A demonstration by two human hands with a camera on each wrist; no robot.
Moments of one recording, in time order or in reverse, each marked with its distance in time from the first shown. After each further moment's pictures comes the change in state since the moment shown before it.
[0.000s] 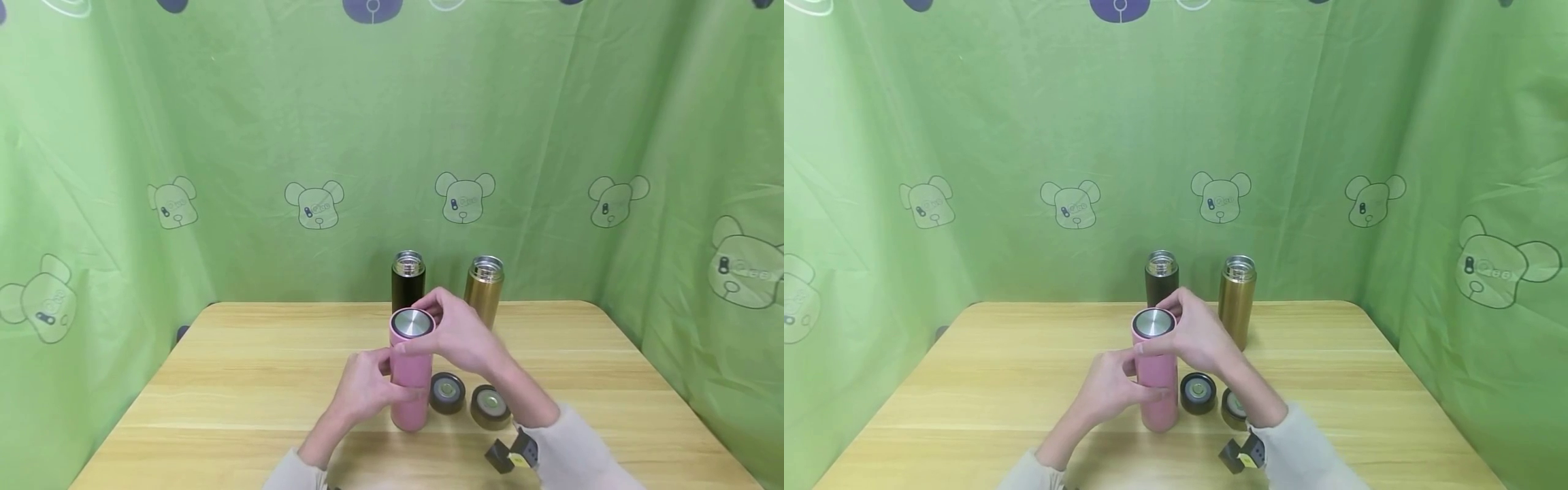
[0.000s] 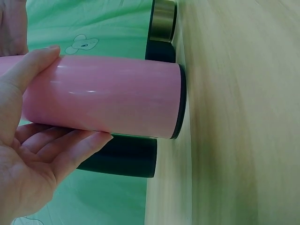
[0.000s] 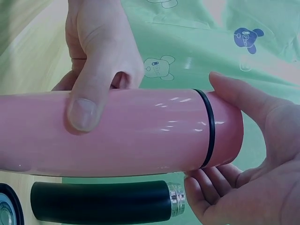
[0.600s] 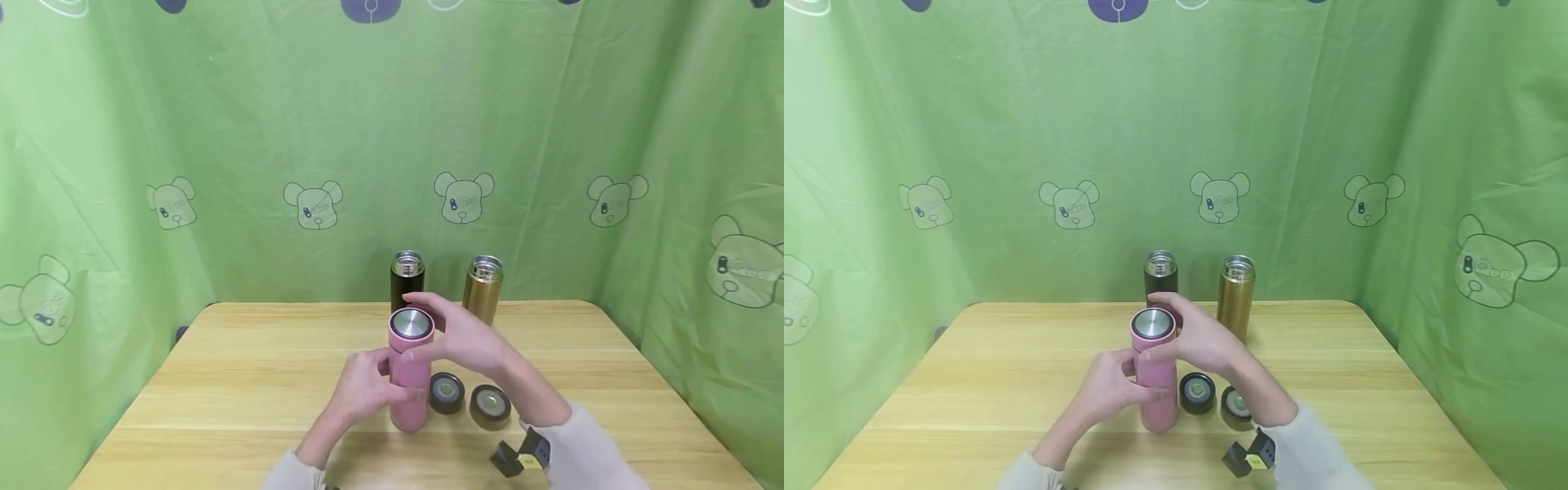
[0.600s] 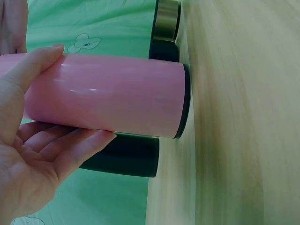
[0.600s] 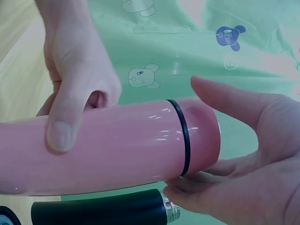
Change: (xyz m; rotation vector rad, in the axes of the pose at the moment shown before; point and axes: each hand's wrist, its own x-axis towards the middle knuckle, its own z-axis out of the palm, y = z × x) left_hand 0.000 -0.001 -0.001 0.001 -0.031 -0.023; right_hand -0.004 0.001 -0.011 0.110 -0.217 -0.075
